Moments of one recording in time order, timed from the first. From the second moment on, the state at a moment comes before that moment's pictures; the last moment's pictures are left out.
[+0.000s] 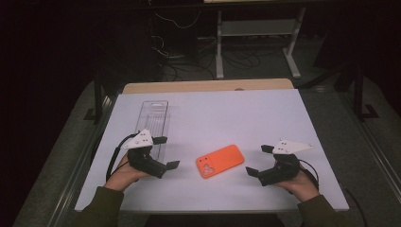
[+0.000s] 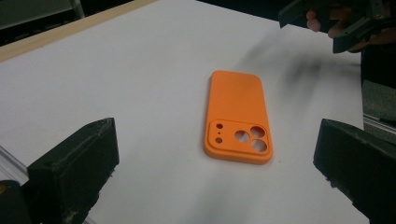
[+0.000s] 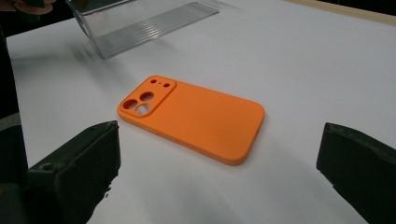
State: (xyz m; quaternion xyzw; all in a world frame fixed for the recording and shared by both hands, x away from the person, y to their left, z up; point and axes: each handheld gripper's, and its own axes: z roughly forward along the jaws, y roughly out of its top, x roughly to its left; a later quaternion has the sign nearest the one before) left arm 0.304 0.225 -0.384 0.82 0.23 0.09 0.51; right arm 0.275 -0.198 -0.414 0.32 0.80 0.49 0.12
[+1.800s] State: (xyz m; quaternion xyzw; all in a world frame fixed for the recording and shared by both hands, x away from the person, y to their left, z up) left arm 0.324 0.170 -0.369 0.82 0.21 0.08 0.52; right arm 0.274 -0.194 -0.410 0.32 0.80 0.49 0.12
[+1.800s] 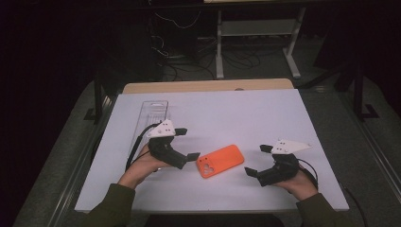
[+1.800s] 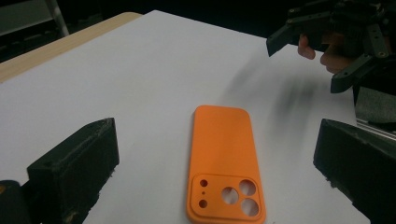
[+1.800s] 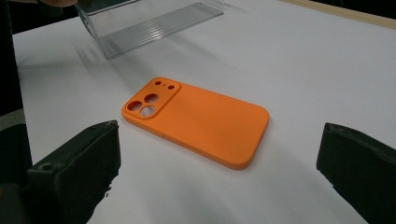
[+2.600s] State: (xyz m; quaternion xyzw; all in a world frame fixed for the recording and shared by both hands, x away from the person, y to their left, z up) left arm 0.338 0.134 -0.371 0.83 0.19 0.07 0.52; right arm 0.275 -0.195 -0.410 0.31 0.80 0.49 0.12
